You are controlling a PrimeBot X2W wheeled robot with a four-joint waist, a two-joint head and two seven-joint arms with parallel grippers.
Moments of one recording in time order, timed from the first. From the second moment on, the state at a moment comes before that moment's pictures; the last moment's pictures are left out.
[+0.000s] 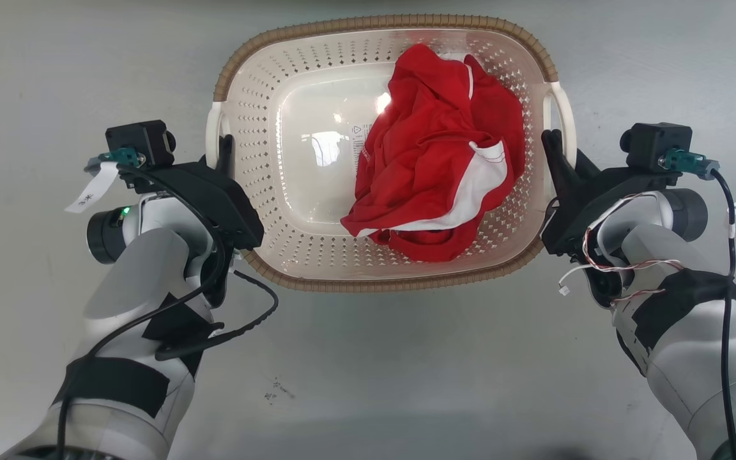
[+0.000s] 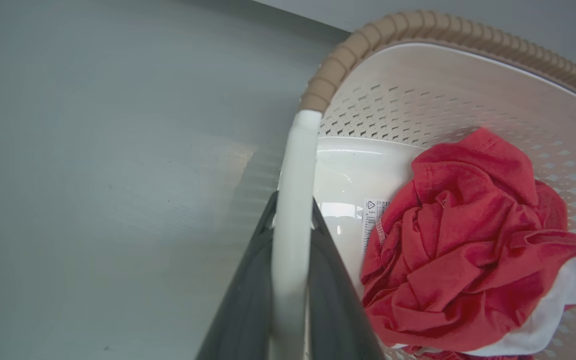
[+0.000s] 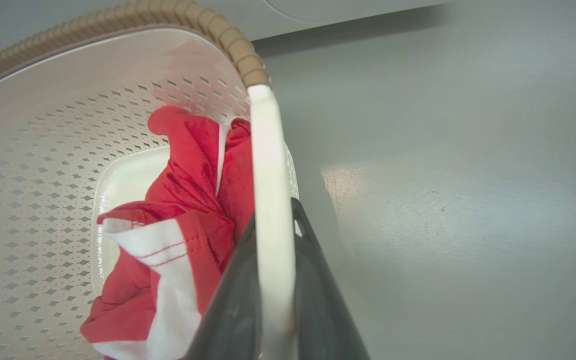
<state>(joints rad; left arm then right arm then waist) -1.08 0.00 -0.30 1.23 -0.67 -0.05 -0.13 -1.09 -0.13 0.66 1.20 0.76 0.12 -0.19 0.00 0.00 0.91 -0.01</state>
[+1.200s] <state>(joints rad) -1.02 0.03 -0.36 1.26 -0.65 -0.11 -0.17 -1.03 -0.14 0.68 1.19 0.76 0.12 -0.24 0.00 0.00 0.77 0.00</state>
